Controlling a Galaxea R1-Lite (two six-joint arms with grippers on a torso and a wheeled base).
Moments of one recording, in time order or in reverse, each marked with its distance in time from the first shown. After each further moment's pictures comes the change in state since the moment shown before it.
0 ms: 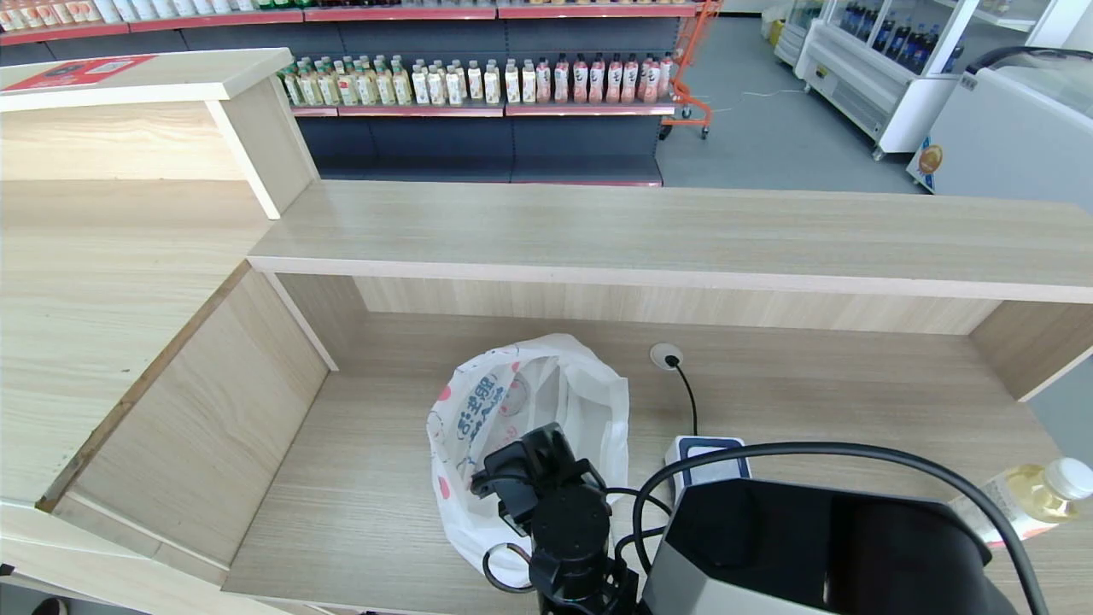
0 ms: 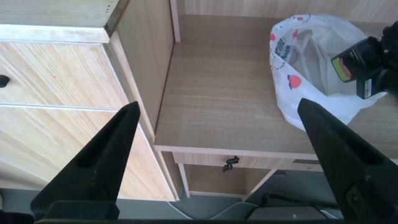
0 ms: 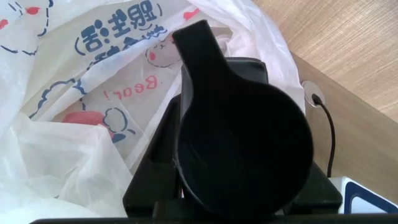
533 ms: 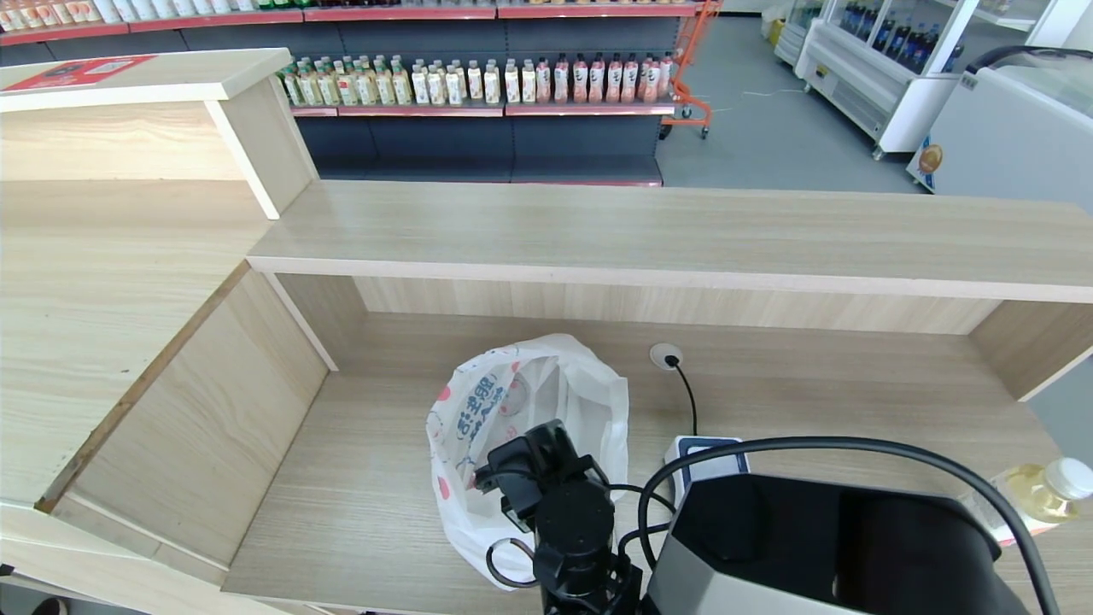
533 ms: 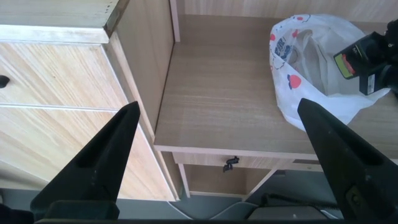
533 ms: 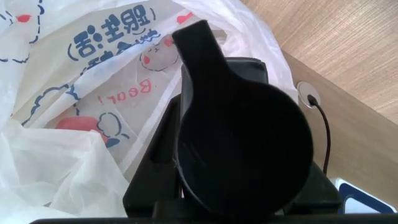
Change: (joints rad) left arm 0.000 0.000 0.000 0.000 0.001 0.000; right arm -0.006 -0.013 0.009 0.000 0.000 0.001
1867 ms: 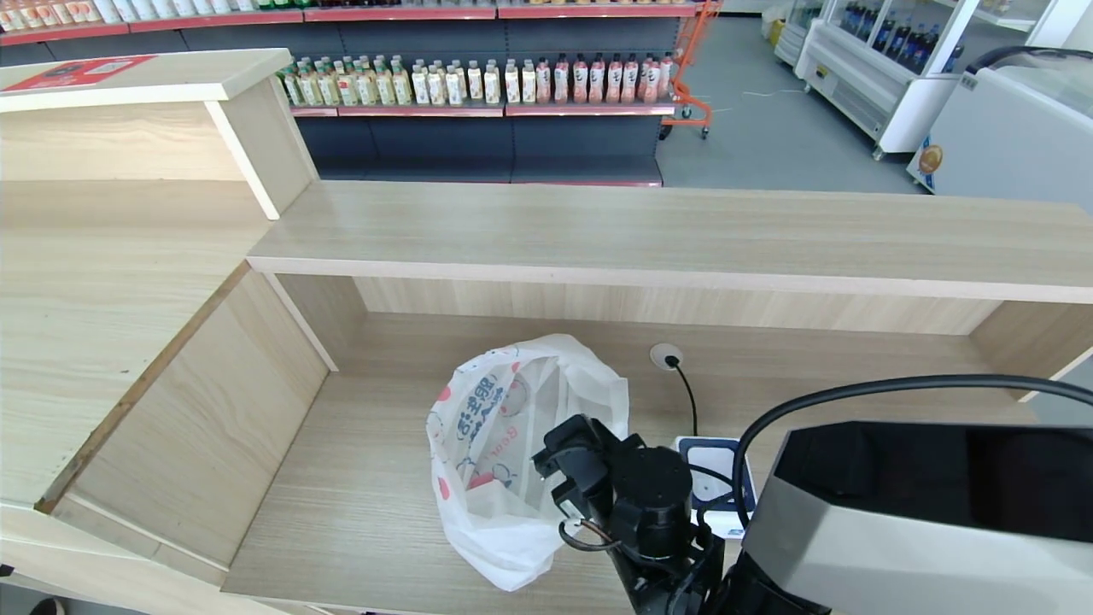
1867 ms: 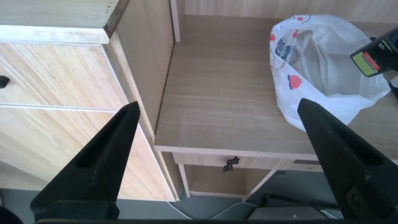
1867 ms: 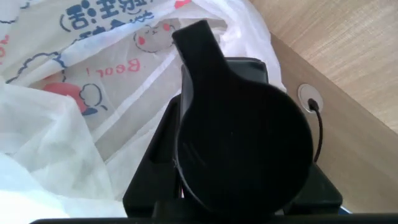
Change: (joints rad) left arm 0.000 0.000 0.000 0.000 0.000 0.000; right arm -0.107 -0.182 0.245 0.047 0.226 0.037
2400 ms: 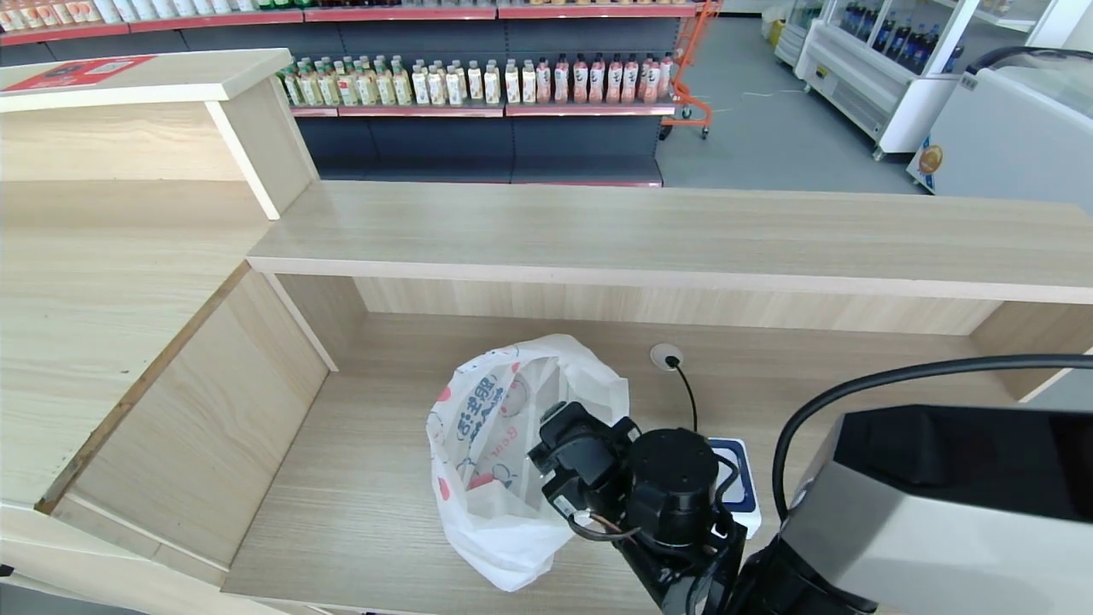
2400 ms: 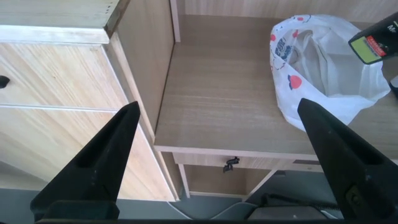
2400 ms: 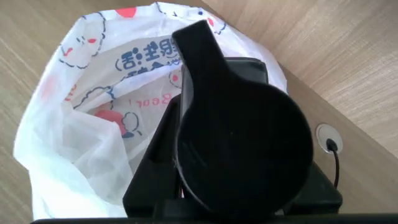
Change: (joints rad) left arm -0.001 0.000 0.000 0.000 0.000 0.000; right arm -0.001 -0.081 0.022 0.010 0.185 -0.018
